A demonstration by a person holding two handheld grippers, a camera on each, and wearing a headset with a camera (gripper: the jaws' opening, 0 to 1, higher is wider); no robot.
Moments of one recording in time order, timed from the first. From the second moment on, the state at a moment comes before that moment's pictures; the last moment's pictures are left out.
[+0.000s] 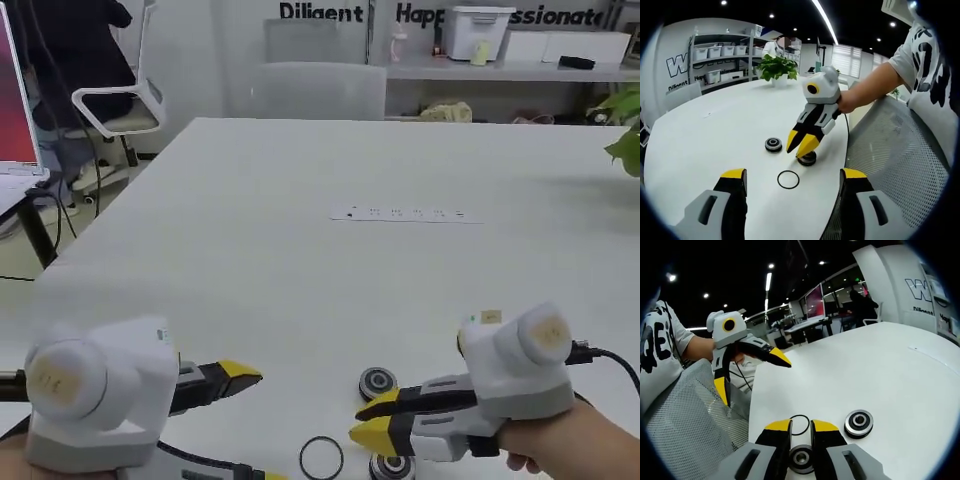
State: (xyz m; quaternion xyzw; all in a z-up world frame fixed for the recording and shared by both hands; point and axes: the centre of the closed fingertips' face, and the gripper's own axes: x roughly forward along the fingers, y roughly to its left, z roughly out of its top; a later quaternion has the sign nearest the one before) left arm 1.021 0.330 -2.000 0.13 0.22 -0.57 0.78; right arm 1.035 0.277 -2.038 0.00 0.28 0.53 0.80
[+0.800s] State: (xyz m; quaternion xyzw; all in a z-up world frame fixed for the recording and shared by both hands) left arm 1.025 0.305 -2.000 0.15 0.23 -0.60 0.75; right arm 1.024 0.245 -2.024 0.00 0.26 0.52 0.81
